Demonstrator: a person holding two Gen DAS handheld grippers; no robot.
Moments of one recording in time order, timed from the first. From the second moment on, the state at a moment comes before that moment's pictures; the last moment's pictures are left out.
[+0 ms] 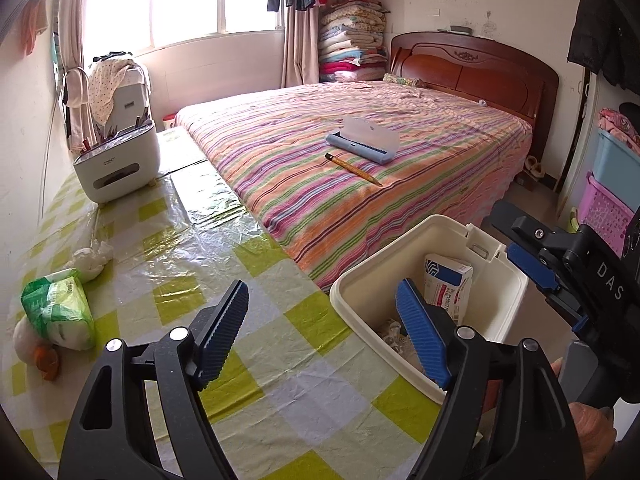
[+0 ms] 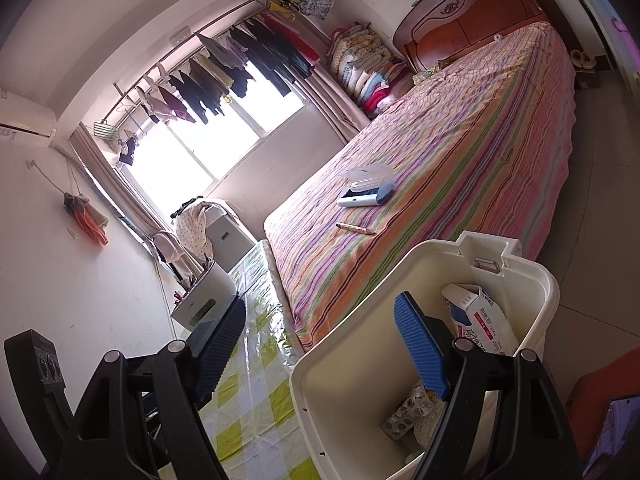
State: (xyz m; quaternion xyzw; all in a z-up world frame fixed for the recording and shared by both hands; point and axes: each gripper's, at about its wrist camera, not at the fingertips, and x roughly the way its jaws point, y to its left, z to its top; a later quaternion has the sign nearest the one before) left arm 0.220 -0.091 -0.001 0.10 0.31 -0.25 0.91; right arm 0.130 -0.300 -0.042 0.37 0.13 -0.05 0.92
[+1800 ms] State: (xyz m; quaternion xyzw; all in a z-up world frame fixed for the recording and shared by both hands) left arm 0.320 0.261 -0.012 -0.21 0.39 0.01 0.90; right arm 0.248 -0.102 -0.043 0.12 0.35 0.13 0.92
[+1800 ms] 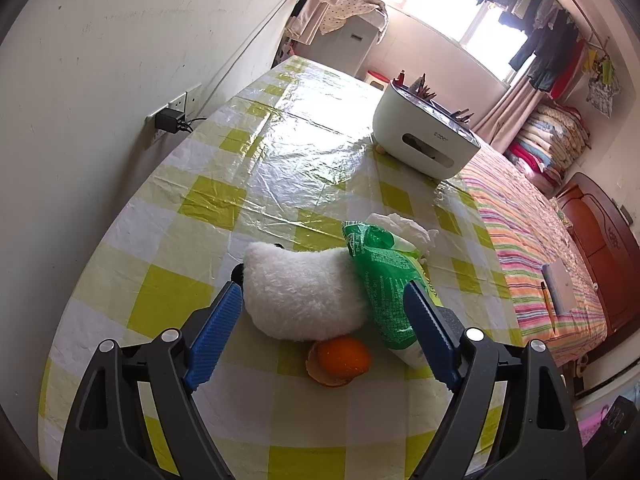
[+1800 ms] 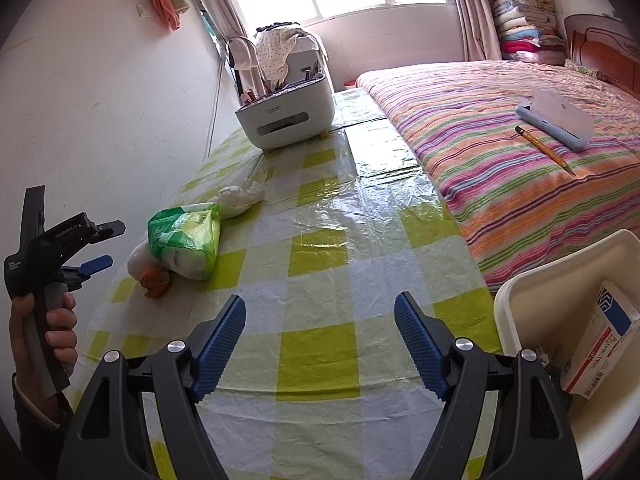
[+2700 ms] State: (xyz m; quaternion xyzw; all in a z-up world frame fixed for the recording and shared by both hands) left arm 0.340 0.318 -0.040 -0.29 0.44 0.06 0.85; right arm 0.376 0.113 -0.048 -0.12 0.44 0.25 0.85
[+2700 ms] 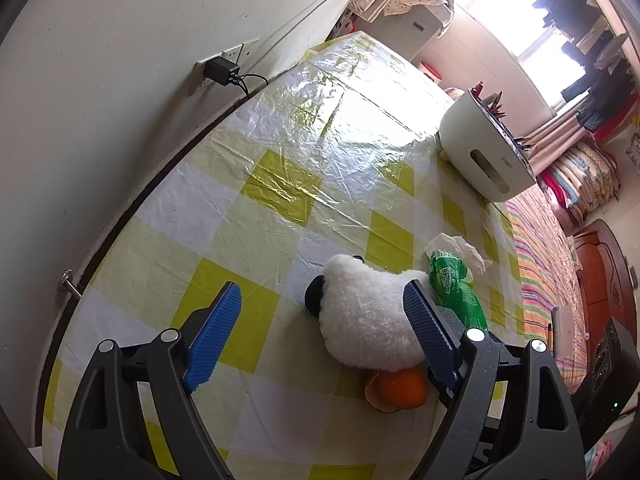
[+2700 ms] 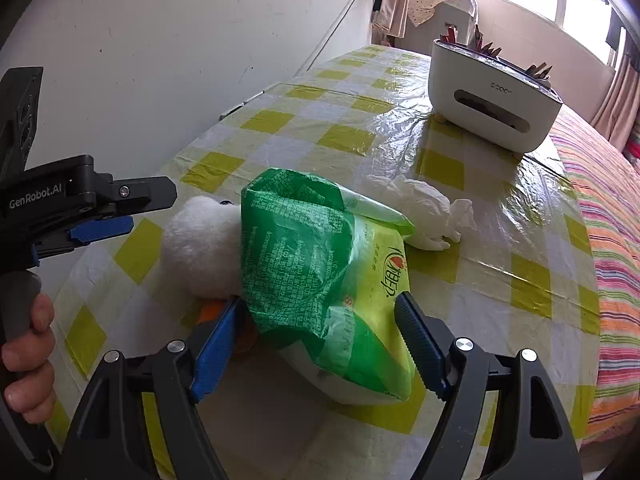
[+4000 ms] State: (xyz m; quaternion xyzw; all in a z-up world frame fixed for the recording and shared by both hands) left arm 0.374 0.257 -0.058 -0.24 0.46 0.02 0.85; right arm 0.306 -0.054 -0.047 0.13 0.38 0.28 0.87
